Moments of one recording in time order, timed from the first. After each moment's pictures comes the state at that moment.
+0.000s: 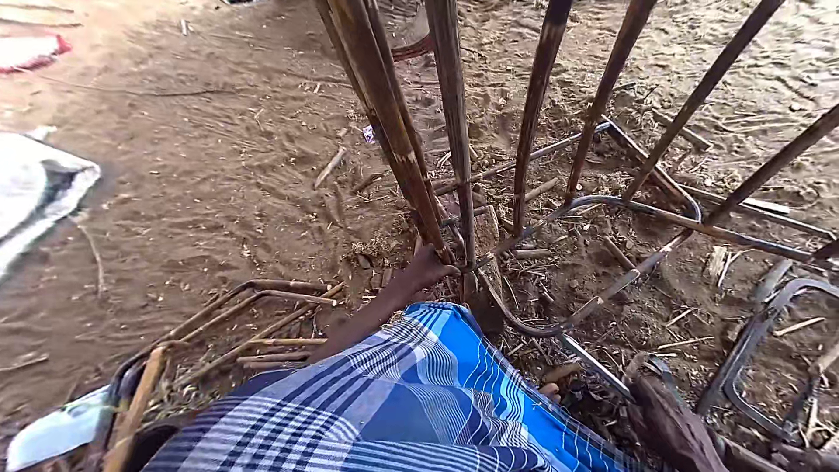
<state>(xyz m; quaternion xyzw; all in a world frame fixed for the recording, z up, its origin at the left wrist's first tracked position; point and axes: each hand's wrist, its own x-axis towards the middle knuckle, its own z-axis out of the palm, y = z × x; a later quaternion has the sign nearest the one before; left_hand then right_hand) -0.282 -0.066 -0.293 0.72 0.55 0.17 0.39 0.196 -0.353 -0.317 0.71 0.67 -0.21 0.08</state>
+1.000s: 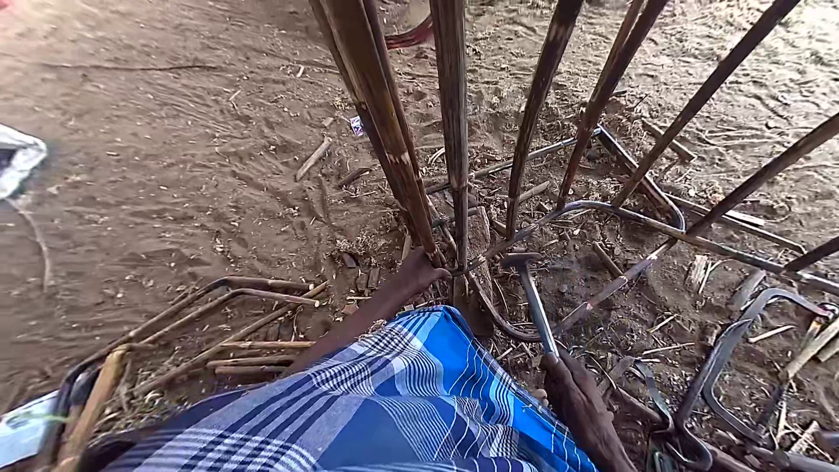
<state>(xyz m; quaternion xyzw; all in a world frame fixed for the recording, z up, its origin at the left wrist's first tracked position) -0.275 -0.071 -0.291 0.69 0.59 0.18 0.38 0.048 -0.300 -0.249 0.60 0.49 -0.53 -0.34</state>
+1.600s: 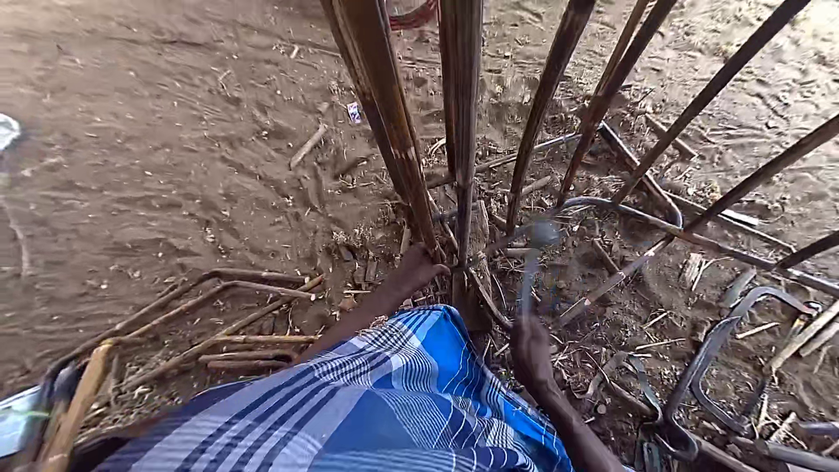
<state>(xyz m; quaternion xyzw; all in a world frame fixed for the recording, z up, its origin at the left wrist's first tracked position) -0.278 -0.080 -0.294 0.67 0.60 0.19 0.40 -0.008 -0.254 -0.287 0.61 0.54 -0.43 -0.39</state>
